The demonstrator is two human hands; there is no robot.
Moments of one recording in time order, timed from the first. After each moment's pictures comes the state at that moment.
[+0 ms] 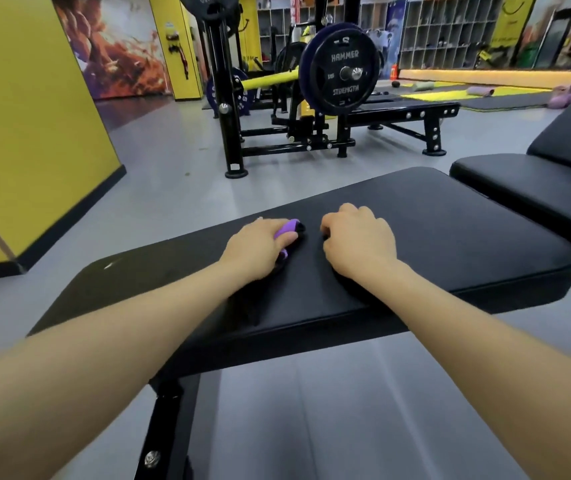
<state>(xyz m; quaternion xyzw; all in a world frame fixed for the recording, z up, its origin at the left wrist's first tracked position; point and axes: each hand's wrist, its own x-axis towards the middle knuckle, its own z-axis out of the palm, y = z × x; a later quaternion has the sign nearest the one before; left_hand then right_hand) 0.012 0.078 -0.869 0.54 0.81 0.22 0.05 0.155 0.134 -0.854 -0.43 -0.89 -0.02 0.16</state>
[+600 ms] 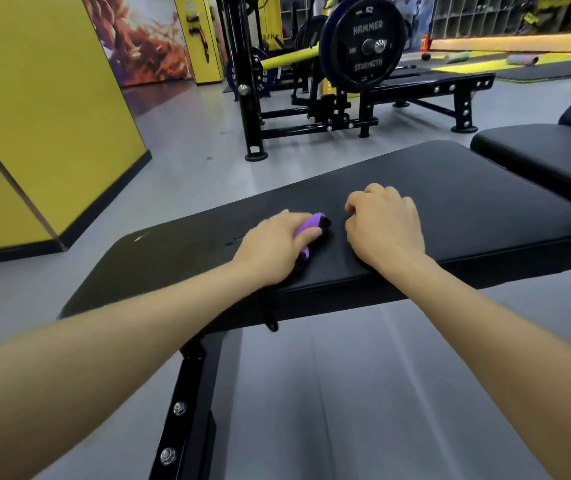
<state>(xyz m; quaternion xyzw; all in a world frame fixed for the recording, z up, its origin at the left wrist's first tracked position) 0.051 0.037 -0.873 0.57 0.79 0.24 0.05 0.179 0.126 -0.868 -0.42 -0.87 -0.03 0.24</state>
